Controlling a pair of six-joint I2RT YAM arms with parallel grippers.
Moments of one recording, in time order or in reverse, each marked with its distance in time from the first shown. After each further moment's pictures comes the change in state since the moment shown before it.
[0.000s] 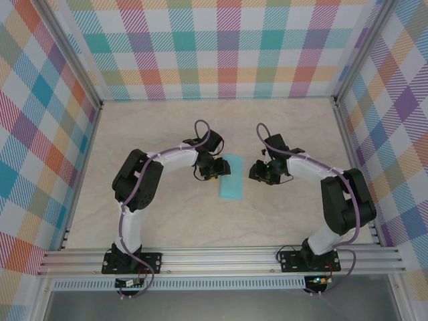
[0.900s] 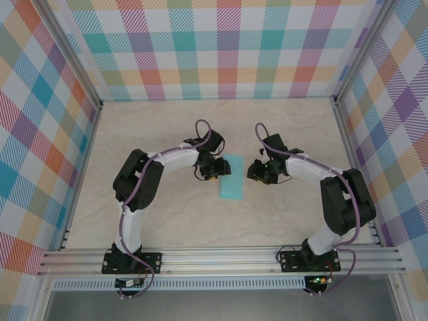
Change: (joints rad) left arm -0.005 0.005 0.013 -0.018 -0.009 0.001; right arm 0.014 0.000 -0.001 0.031 -0.025 0.023
